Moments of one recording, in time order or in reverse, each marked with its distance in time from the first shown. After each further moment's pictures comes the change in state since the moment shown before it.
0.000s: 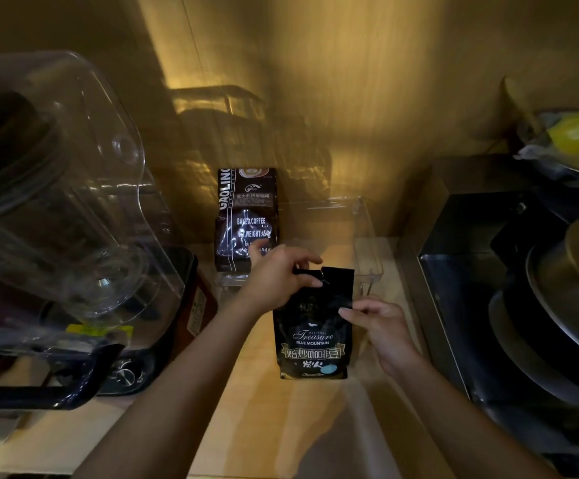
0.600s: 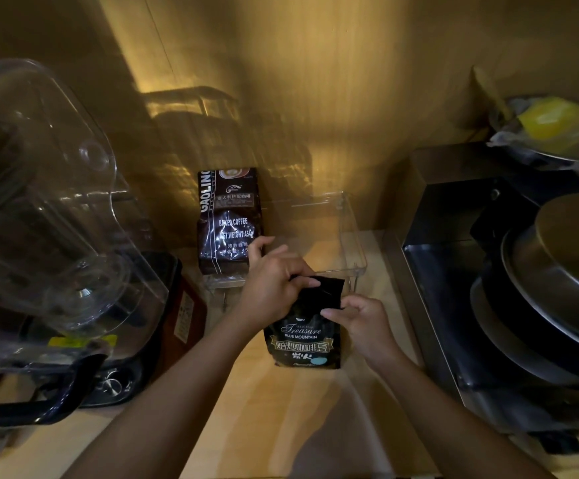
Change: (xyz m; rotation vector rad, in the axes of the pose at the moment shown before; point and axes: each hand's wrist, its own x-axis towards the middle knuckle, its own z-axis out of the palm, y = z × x) left_hand -0.014 0.026 0.008 0.052 0.119 0.231; right_hand 0.002 0.012 -0.001 -0.231 -0.017 -0.086
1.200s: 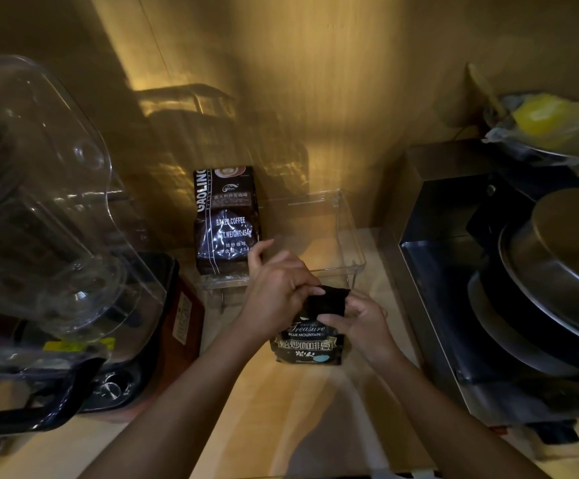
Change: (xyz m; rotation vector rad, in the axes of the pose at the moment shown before) left_hand -0.011 0.005 0.003 0.066 0.046 0.068; right_hand -0.008 -0.005 0.003 -0.216 0.038 -0.092
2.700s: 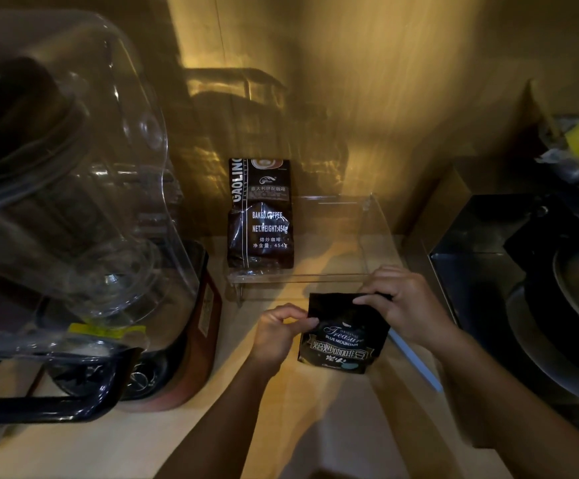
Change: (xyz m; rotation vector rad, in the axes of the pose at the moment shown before) left_hand -0.070 -0.068 0.056 -1.114 0.035 -0.817; right_hand 0.016 -0.068 -0.019 -0.564 -0.195 -0.691
